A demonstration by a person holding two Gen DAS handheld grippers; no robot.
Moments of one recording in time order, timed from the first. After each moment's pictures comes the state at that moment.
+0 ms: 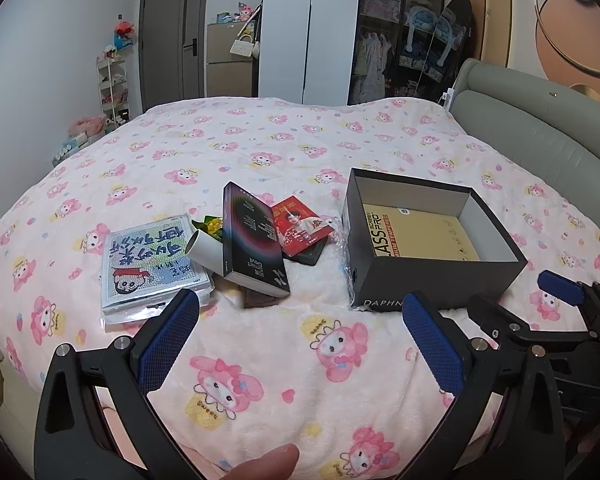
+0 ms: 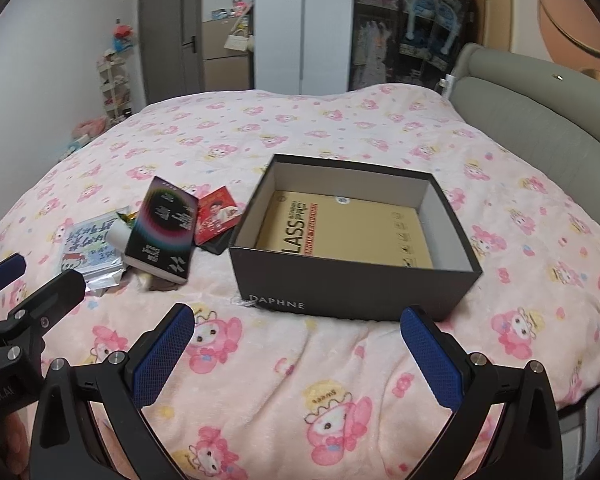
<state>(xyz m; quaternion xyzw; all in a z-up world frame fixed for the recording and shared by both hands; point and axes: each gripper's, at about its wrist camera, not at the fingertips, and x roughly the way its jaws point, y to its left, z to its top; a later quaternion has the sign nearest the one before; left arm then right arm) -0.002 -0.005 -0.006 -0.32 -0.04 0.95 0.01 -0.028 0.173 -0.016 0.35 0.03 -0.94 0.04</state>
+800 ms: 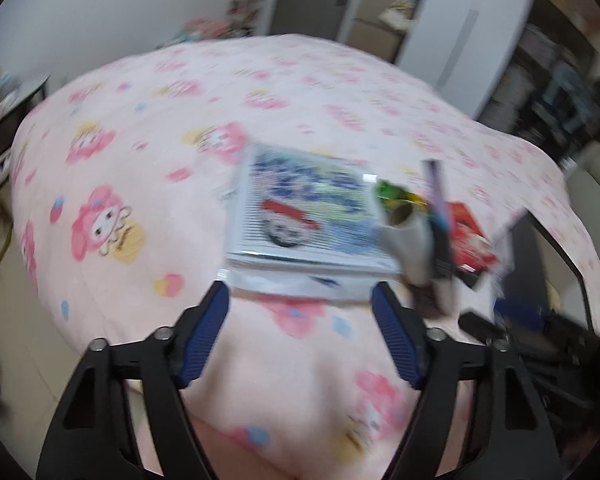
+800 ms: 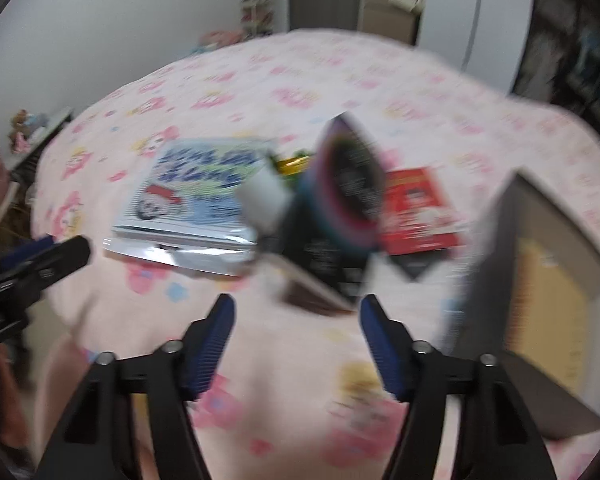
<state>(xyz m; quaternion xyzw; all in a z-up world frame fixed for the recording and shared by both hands) -0.043 -0.209 -0.111 -0.39 -0.23 0.87 -0.19 -0.138 -0.018 -0.100 0.46 0.12 -0.83 0.29</state>
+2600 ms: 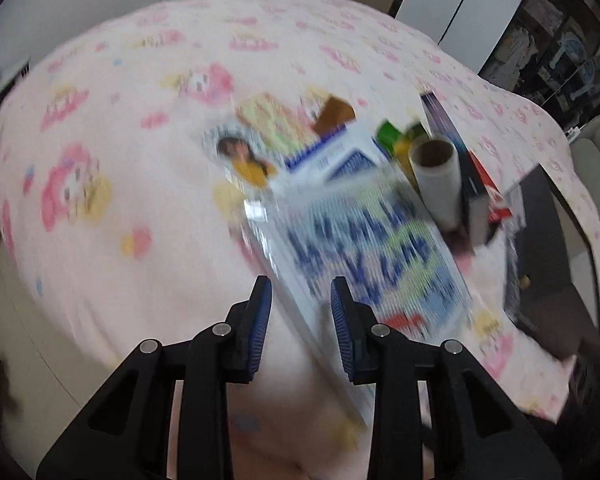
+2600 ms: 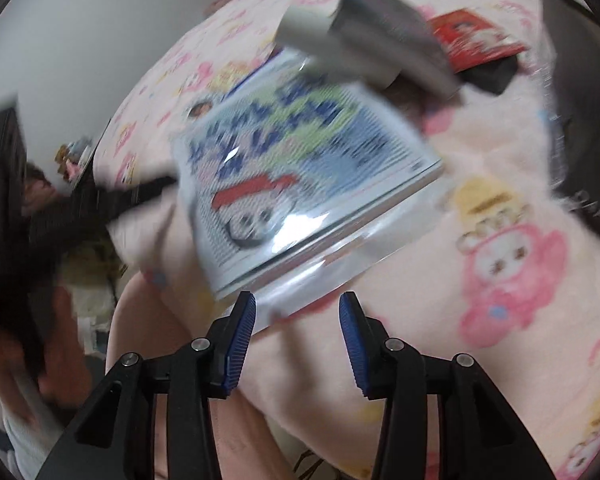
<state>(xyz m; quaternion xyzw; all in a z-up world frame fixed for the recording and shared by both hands) -0.058 -0.207 -0.135 -0.45 -0.19 0.86 -0.14 -0.069 0.017 -0.173 0.59 -0.01 -0.74 0.33</state>
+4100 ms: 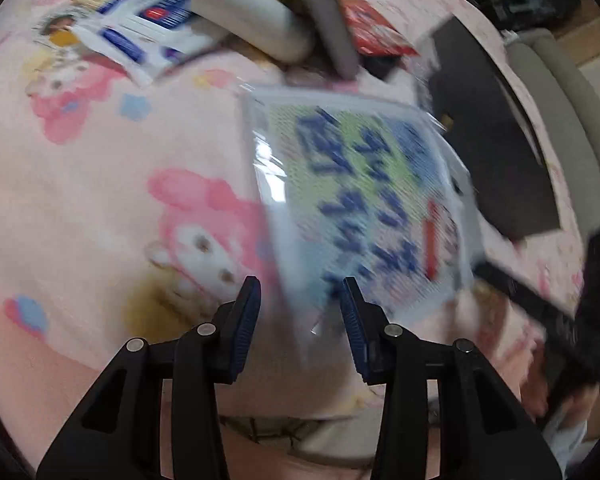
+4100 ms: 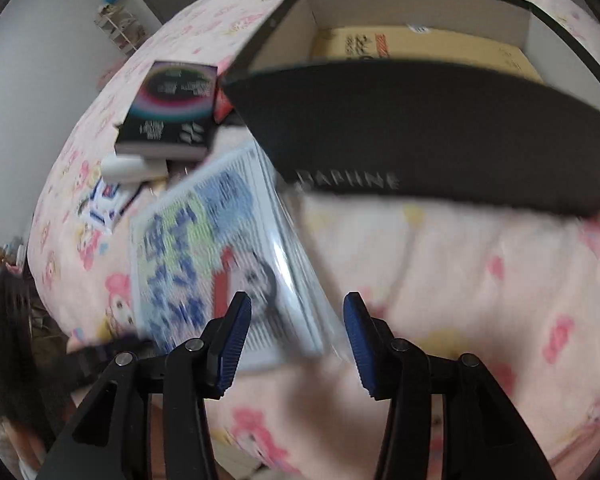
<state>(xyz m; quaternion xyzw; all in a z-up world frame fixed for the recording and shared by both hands) -0.053 -0.106 -0.194 -0.58 -0.22 0.78 0.04 -0.084 0.151 -0.161 0.58 -0.09 -0.80 0.15</state>
